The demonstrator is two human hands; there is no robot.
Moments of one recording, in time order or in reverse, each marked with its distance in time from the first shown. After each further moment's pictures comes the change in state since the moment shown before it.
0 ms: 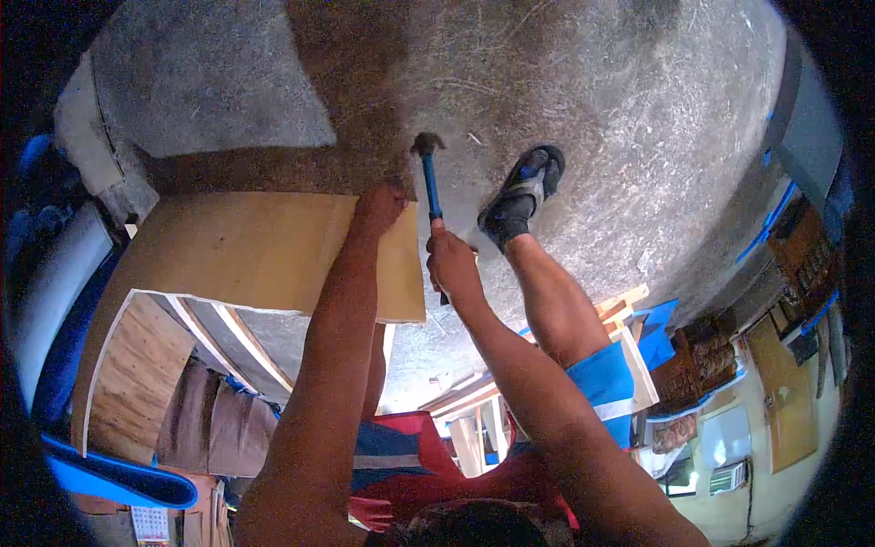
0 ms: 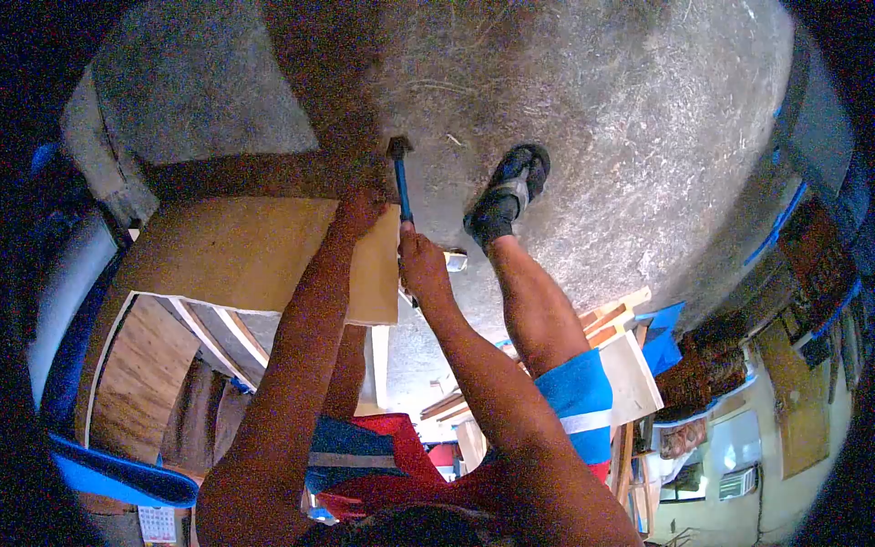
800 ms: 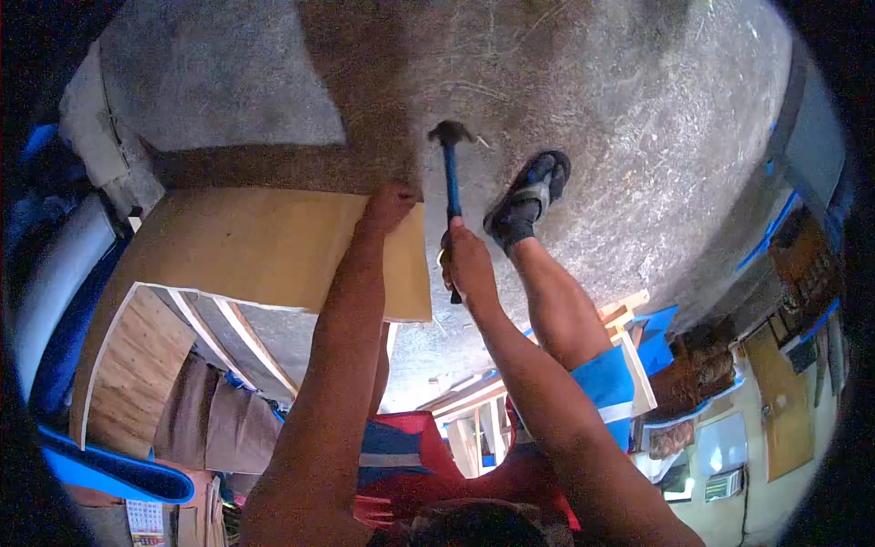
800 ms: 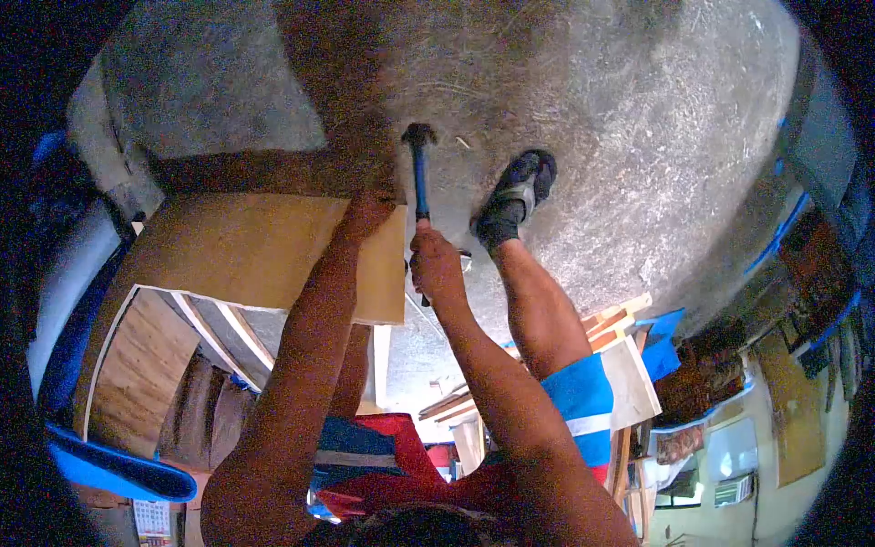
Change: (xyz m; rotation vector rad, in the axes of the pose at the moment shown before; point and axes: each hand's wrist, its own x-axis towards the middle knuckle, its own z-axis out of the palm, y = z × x) left_hand 0.018 -0.034 0.038 -0.443 0.229 0.229; right_hand -0.018 -0.031 -0.014 0.227 -0.029 0.080
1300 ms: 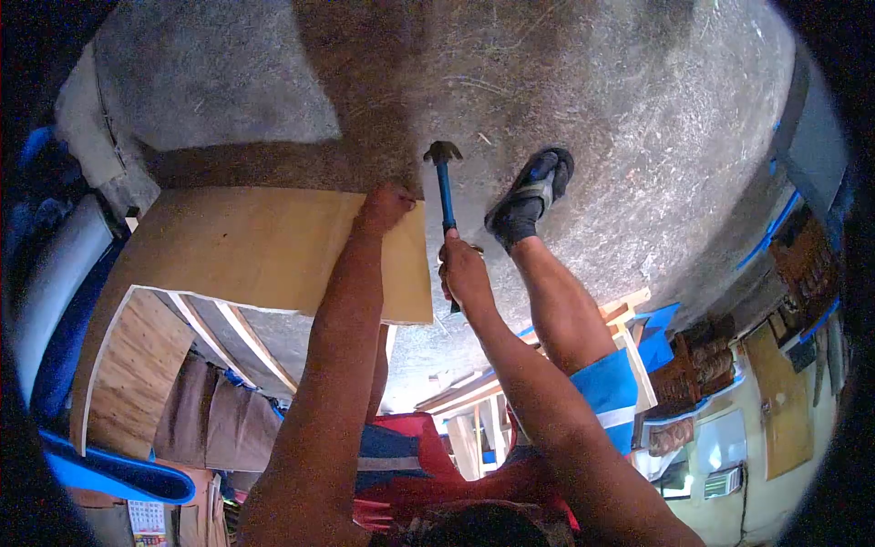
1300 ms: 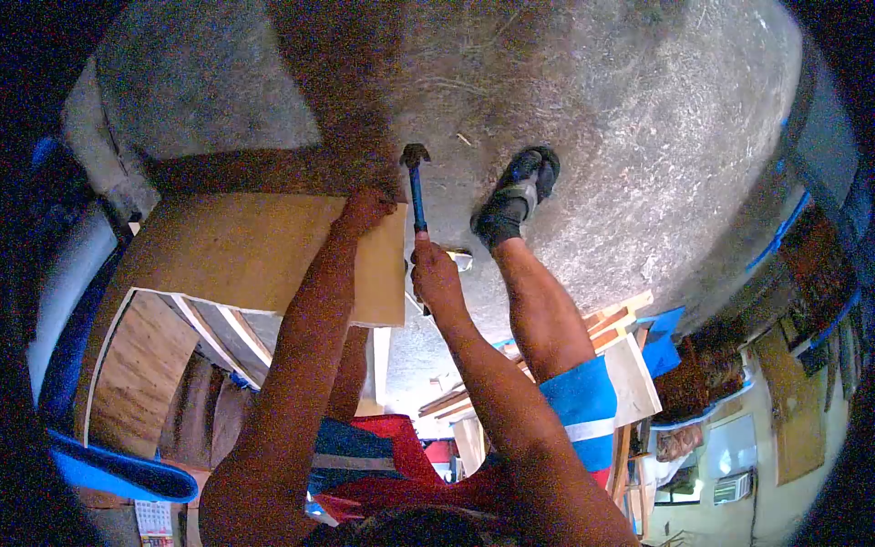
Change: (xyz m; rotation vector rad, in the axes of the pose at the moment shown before) left_hand 0.003 0.024 -0.019 0.336 -0.258 -0.169; right_hand 0.006 0.029 0.001 -0.180 0.008 0.088
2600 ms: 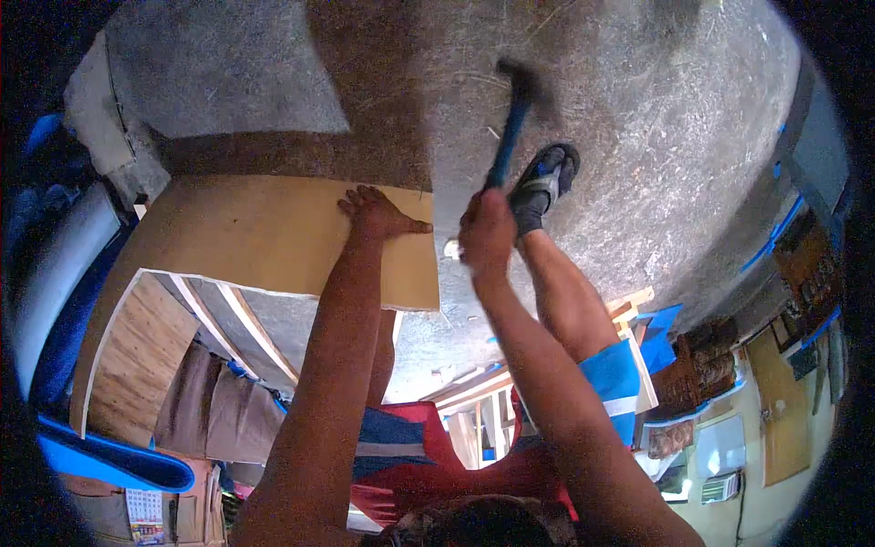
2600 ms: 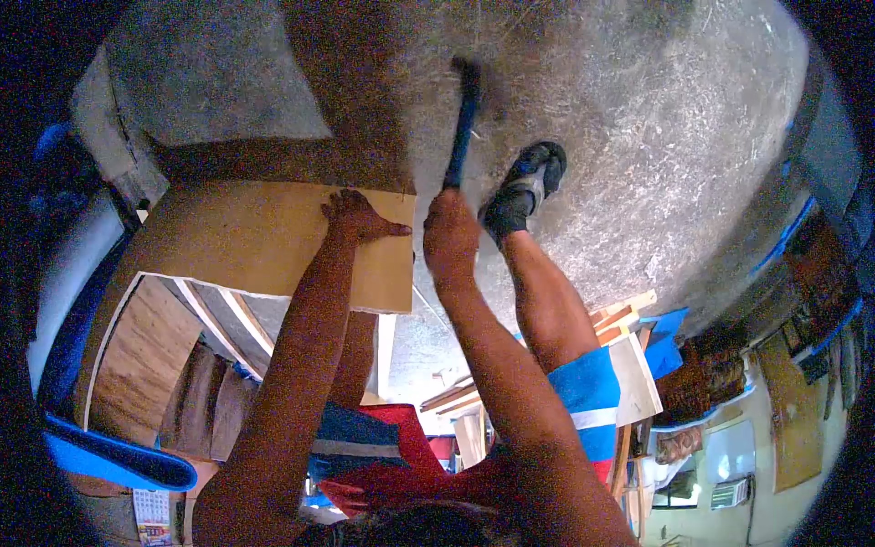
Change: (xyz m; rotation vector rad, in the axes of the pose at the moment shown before) left_hand -0.061 0.063 -0.045 0.409 -0.237 -0.551; right_hand 0.009 -0.040 0.003 -0.047 0.377 -0.626
